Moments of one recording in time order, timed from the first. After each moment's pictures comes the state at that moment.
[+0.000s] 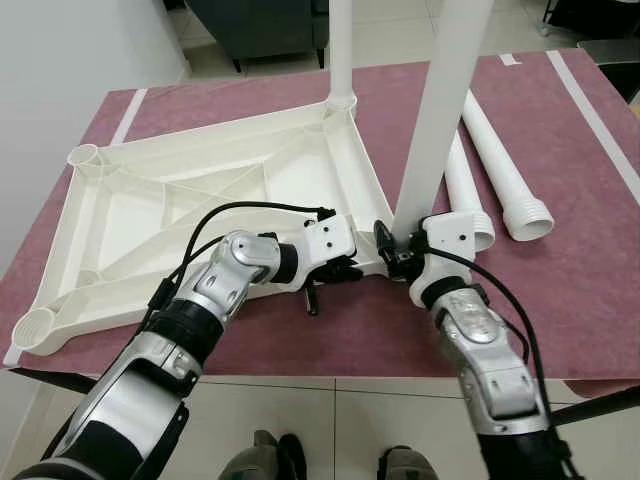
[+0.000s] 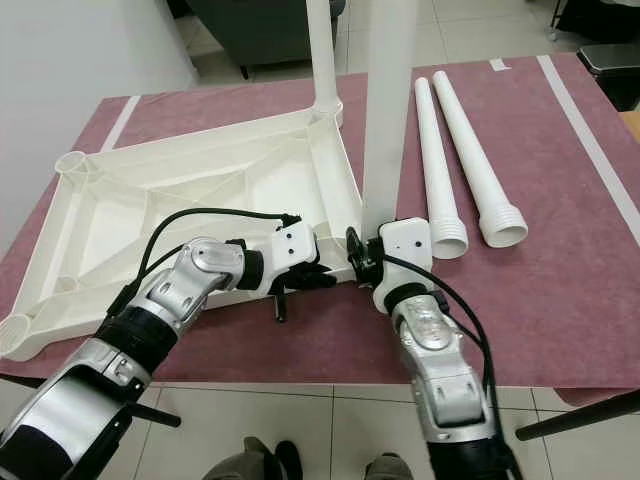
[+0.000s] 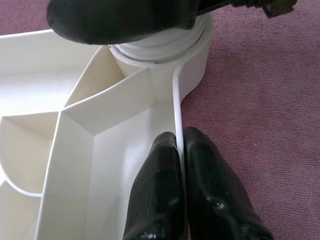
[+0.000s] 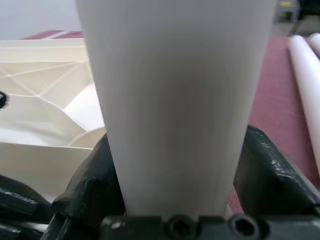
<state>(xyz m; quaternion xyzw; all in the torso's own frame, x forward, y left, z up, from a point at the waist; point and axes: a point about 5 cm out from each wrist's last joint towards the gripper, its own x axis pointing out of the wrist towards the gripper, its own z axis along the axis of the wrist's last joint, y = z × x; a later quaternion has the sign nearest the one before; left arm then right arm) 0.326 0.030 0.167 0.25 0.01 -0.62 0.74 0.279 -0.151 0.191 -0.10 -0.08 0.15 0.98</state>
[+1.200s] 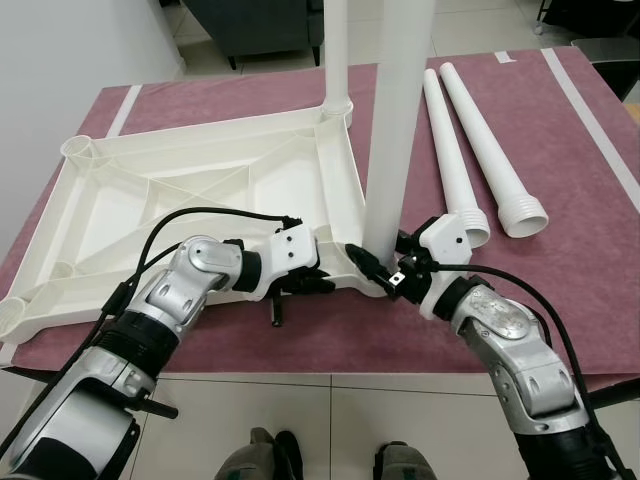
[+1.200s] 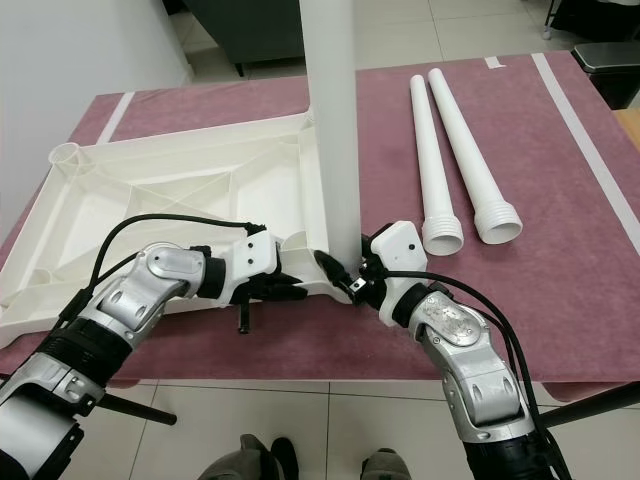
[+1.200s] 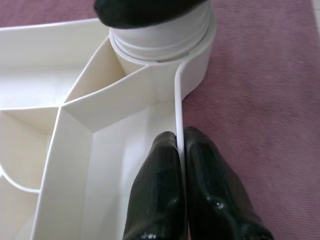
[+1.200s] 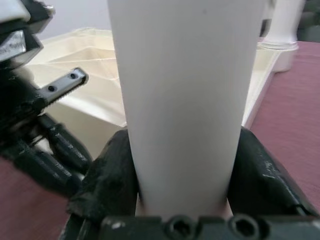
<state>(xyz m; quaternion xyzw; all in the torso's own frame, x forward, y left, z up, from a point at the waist) 0.318 0.054 0.165 0.25 0.02 -0.65 0.72 0.273 -0.141 0.184 -0.12 -0.04 0.27 0.96</state>
